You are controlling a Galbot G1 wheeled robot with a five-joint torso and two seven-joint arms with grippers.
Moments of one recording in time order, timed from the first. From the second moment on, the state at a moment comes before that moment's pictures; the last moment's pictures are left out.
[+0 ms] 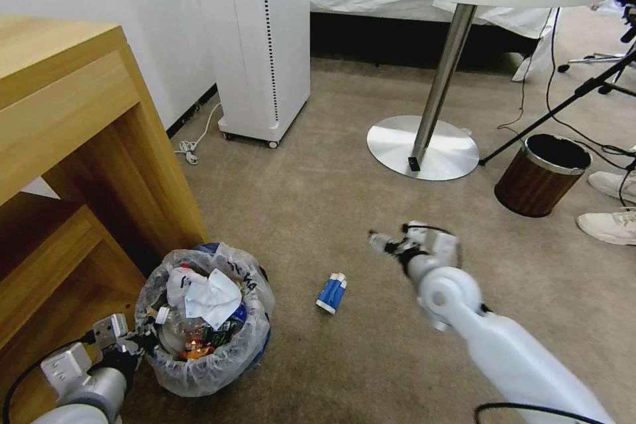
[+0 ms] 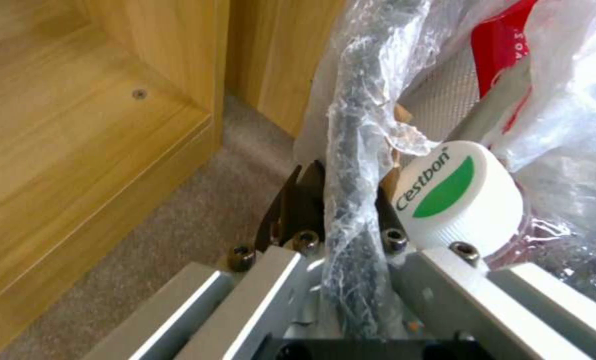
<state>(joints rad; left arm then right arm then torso) 1.76 -1.35 -0.86 -2.26 -0.79 0.58 -0.30 -0.81 1.07 -0.10 1.71 1.29 -0.41 0.71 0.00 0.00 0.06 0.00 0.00</state>
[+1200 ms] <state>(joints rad) 1.76 -1.36 -0.87 -2.24 -0.78 0.56 -0.30 -0.73 1.35 -0.27 1.19 1.10 -0.37 0.63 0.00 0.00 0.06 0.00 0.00</state>
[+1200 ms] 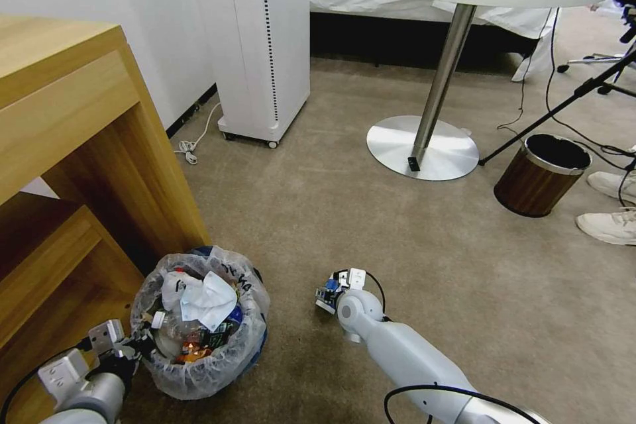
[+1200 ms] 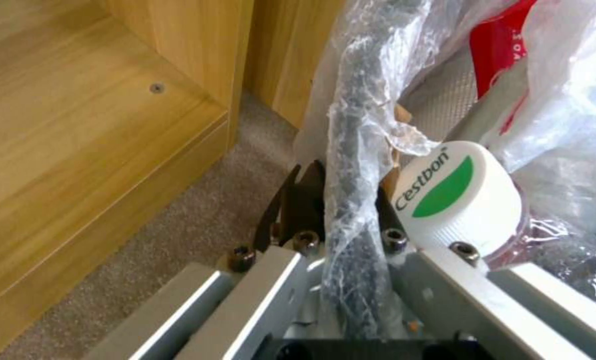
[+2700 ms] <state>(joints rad) 1.76 -1.37 -0.86 -2.27 -0.78 0.56 -0.30 -0.38 0.86 -0.66 2.14 1.14 -0.12 0.25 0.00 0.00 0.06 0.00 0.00</state>
